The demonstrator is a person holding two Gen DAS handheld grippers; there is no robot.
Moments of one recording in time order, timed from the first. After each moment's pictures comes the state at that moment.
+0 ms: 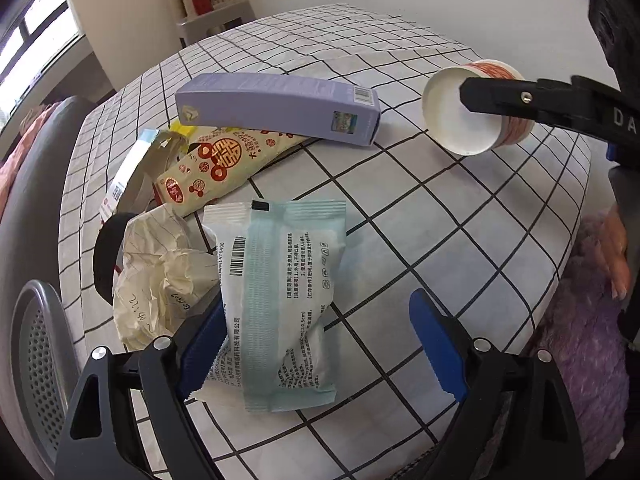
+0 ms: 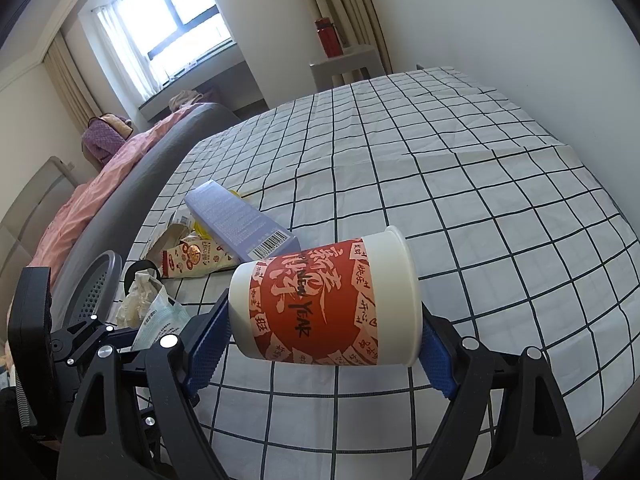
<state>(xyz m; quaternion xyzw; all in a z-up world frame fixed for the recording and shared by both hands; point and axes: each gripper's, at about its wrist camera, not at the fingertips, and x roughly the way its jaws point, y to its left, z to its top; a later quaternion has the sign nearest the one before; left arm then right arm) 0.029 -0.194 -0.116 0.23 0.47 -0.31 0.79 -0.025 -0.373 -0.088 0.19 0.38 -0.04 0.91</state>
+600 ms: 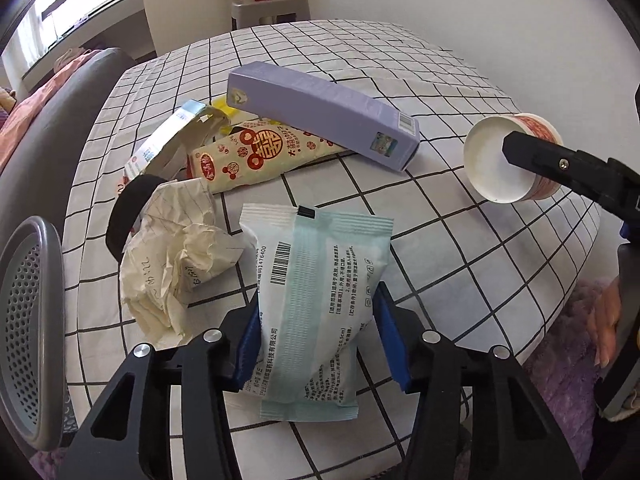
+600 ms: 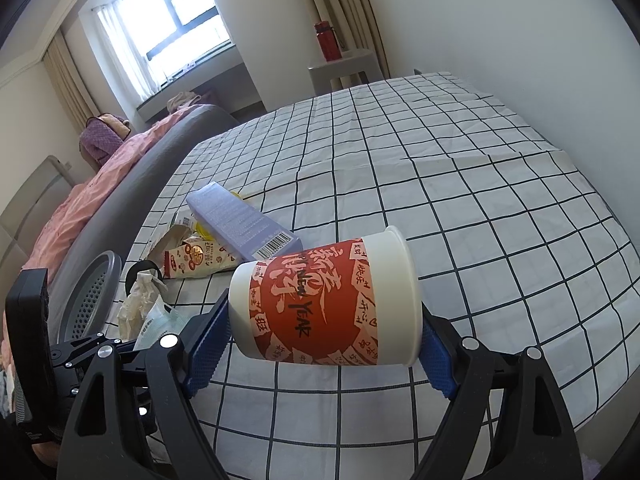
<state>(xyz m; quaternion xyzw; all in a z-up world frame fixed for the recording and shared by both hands) 0.033 -0.177 -0.107 0.13 0.49 -0.27 0.82 -0.029 -0.366 -0.081 0.19 0.37 -0.04 0.91</state>
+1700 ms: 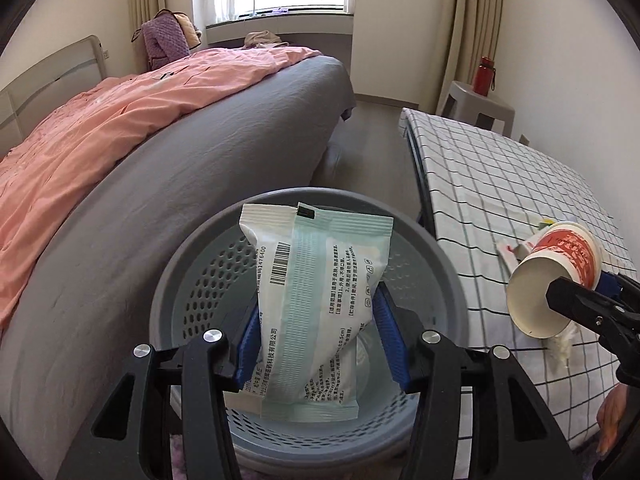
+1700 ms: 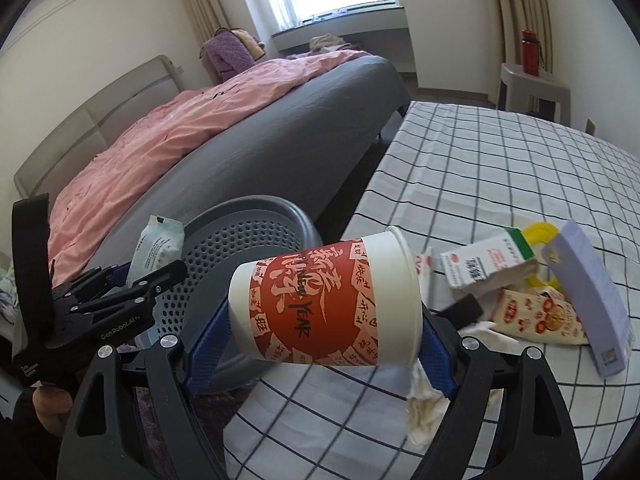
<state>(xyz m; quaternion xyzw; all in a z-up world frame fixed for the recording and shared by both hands) 0.096 0.116 -0.062 0.00 0.41 -0.01 0.91 0.092 -0.091 -0.054 0.07 0.40 0.18 0.89</state>
